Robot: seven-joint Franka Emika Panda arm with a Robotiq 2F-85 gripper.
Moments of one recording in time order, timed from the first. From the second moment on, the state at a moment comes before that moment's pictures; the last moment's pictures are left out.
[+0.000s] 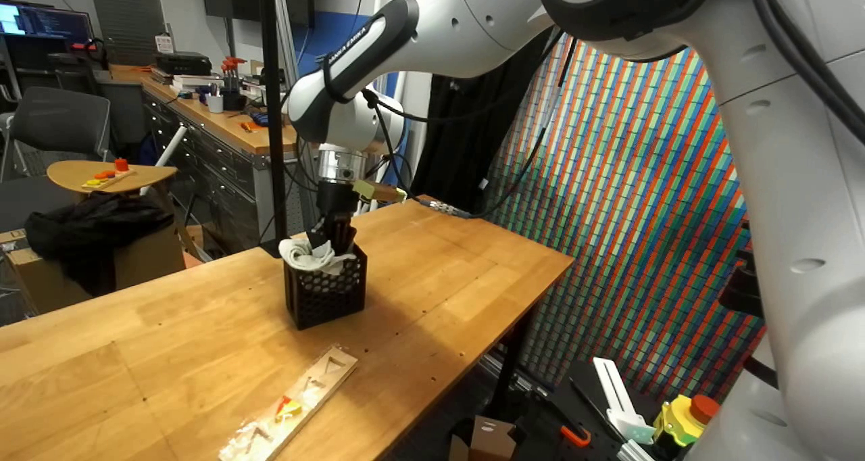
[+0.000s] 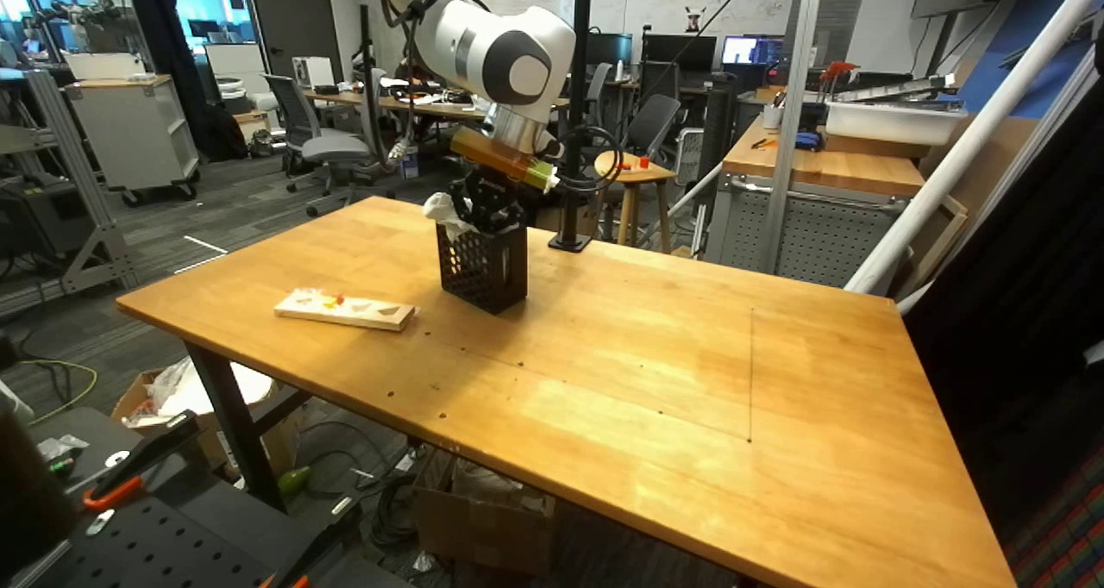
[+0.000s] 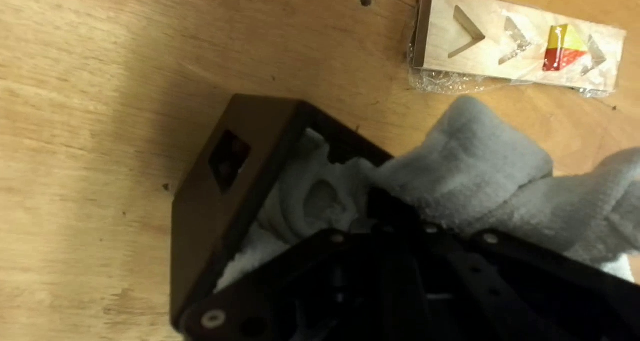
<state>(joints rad) -0.12 0.61 0.09 -1.67 0.25 2.03 -0.55</state>
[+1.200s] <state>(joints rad) -0.07 0.39 0.09 -1.67 0.06 1.99 -0.48</state>
